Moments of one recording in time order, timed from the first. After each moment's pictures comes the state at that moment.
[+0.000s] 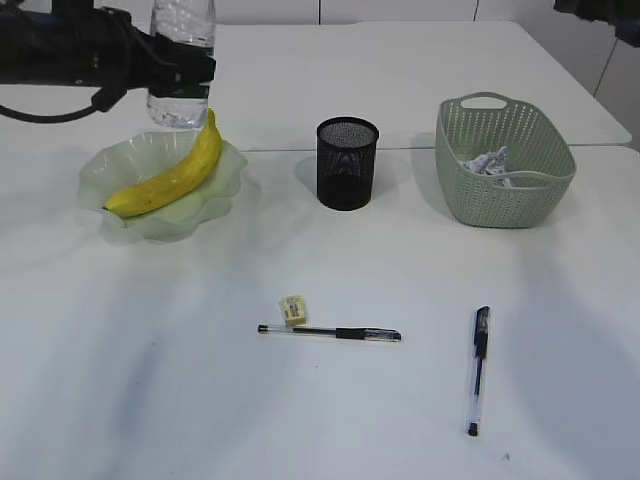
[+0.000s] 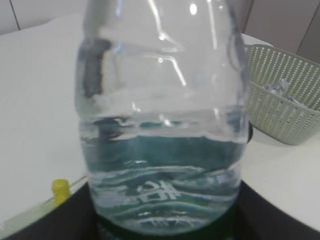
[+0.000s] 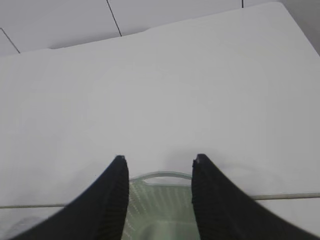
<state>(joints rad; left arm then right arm) -0.09 1.93 -1.41 -1.66 0.56 1.85 -0.20 2.05 -1.80 1.04 0.38 -0.89</state>
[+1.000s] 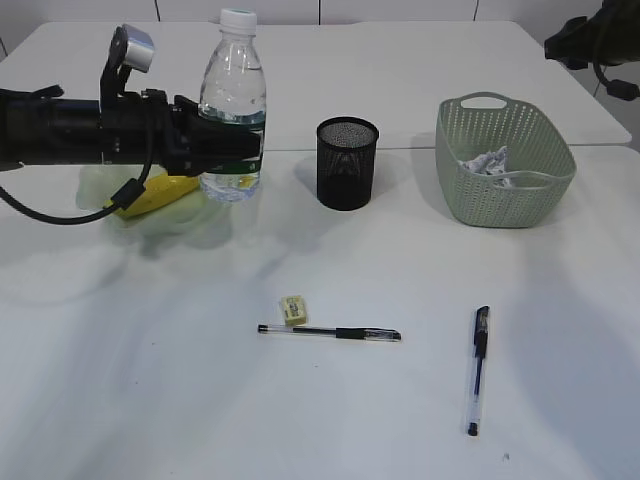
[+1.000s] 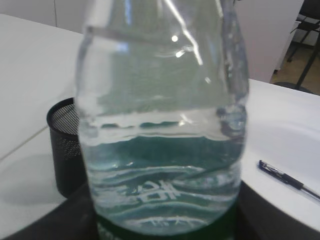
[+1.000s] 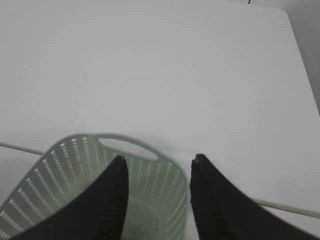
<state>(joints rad) -0.06 2.11 -1.35 -1.73 1.05 2.11 -0.20 2.13 -1.80 1.00 0.35 -1.24</state>
